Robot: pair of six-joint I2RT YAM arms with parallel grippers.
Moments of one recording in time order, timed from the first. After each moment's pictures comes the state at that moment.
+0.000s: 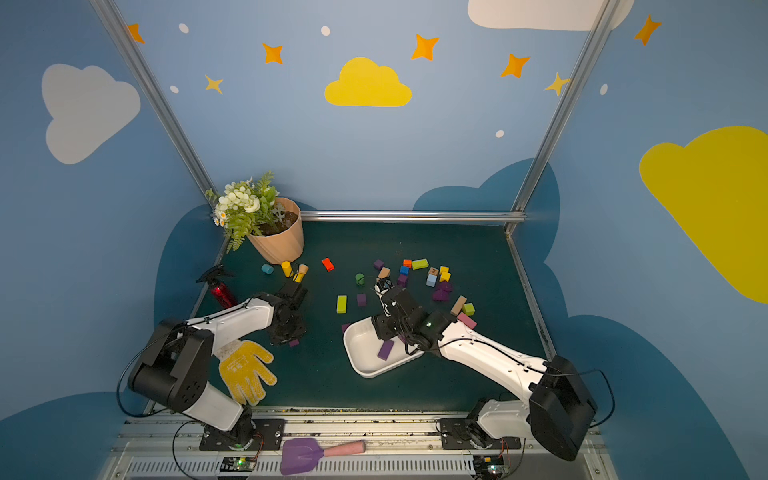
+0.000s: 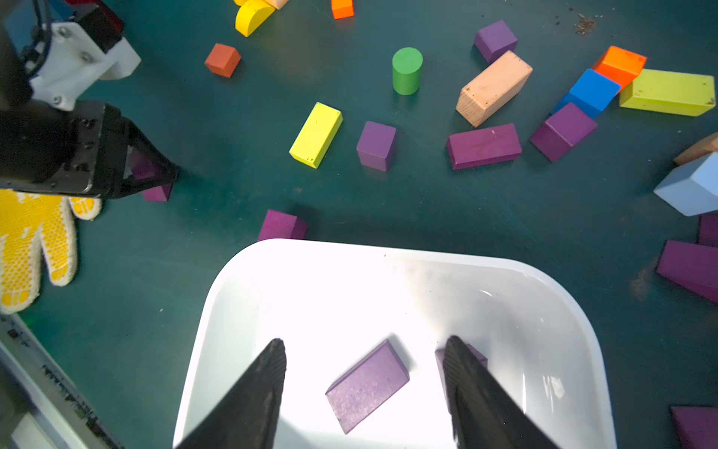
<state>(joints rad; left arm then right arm) -0.35 1.57 0.84 -0.68 -0.13 -0.79 0.88 1.31 0.89 -0.40 0.12 0.31</state>
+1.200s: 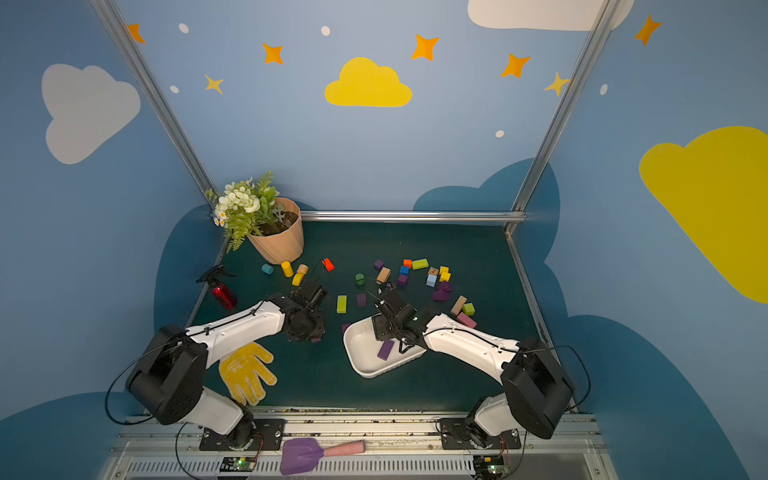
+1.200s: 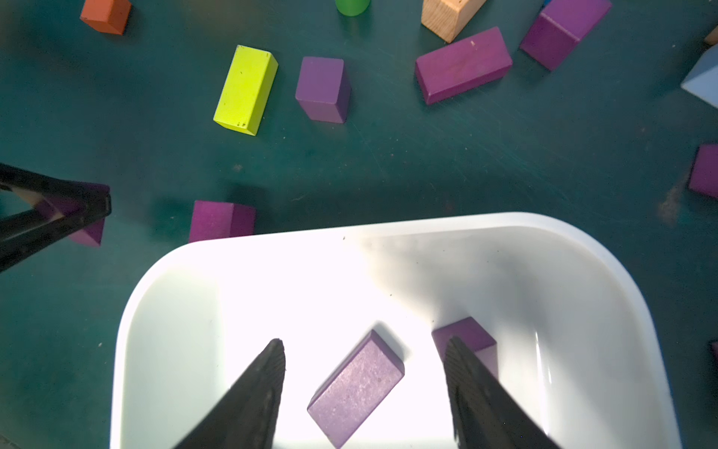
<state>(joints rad) -0.56 1.53 0.92 -0.69 -0.08 -0.79 0.88 1.44 0.92 -0.45 0.16 0.47</state>
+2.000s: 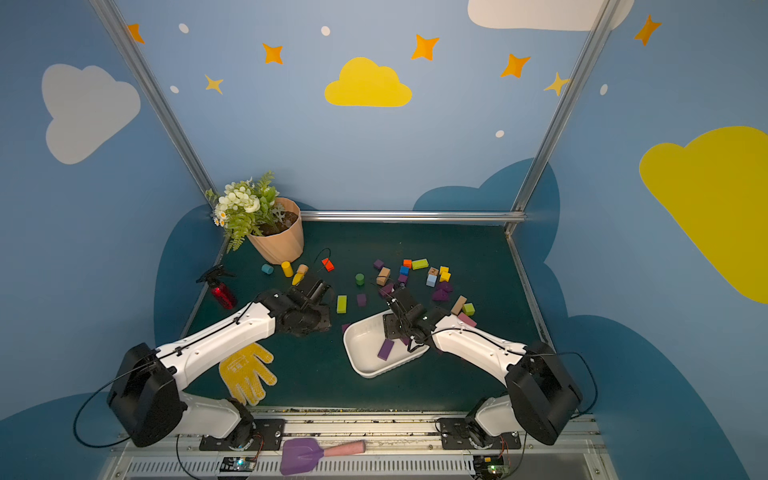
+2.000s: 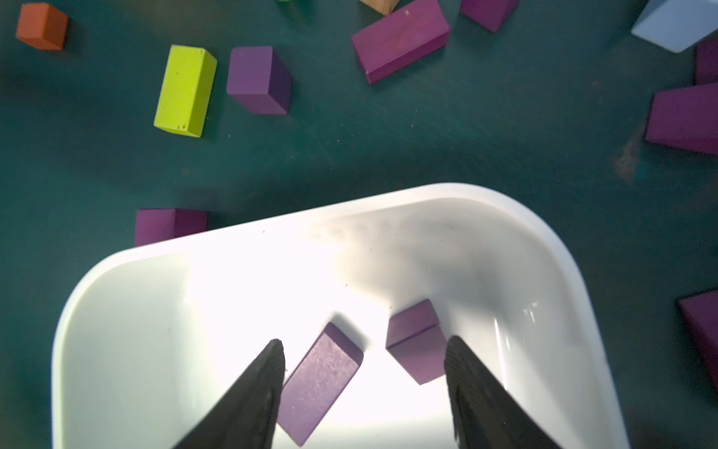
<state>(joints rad) -0.67 1.42 1.05 -0.76 -0.10 -0.79 0.77 1.38 0.84 -0.45 0.12 0.49</state>
